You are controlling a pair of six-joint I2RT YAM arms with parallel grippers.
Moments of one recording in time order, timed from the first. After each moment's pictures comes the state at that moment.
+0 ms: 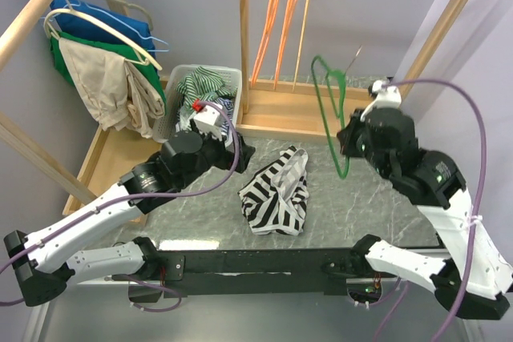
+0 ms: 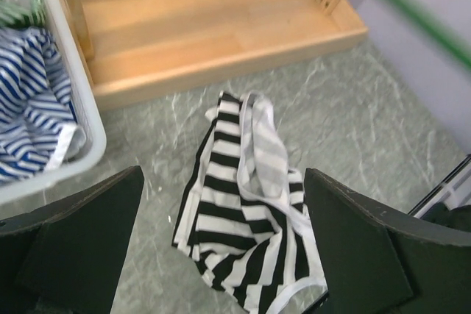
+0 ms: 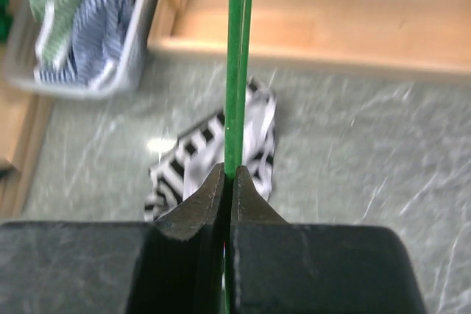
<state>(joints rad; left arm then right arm) -0.93 0.99 1.05 -0.28 -0.29 -0.36 0.68 0.94 1.46 -1.06 0.42 0.50</state>
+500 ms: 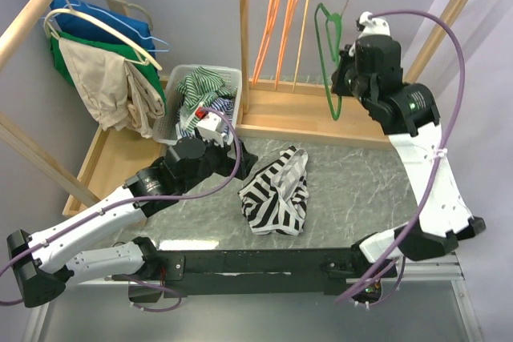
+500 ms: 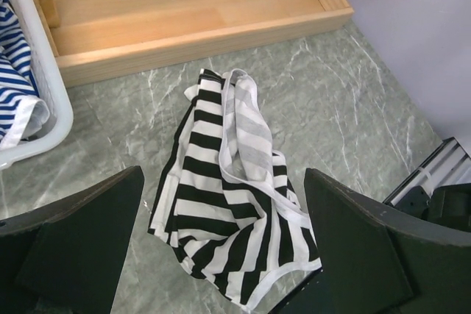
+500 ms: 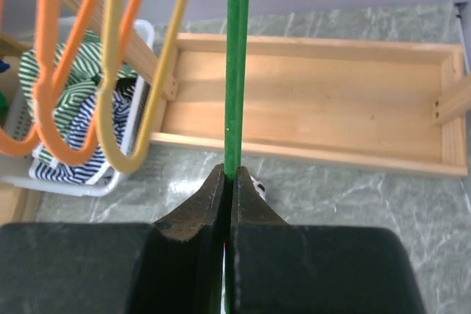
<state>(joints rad) -0.93 0.99 0.96 -0.24 -0.23 -0.44 0.46 1.39 1.98 -1.02 0.35 0.32</state>
